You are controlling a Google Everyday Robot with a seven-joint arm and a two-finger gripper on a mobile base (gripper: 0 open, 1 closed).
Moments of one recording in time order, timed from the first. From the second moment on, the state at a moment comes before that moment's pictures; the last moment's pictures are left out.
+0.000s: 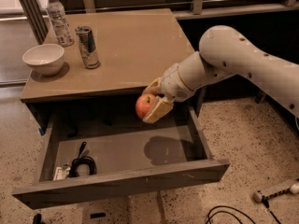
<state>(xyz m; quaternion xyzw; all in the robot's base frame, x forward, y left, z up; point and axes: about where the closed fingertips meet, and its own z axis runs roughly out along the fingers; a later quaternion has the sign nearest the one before) 0.564 -0.009 0.793 -0.68 0.63 0.19 0.31</state>
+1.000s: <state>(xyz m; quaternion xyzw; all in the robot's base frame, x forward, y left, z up) 0.568 0.003 0.693 -0.68 0.63 0.19 0.32</state>
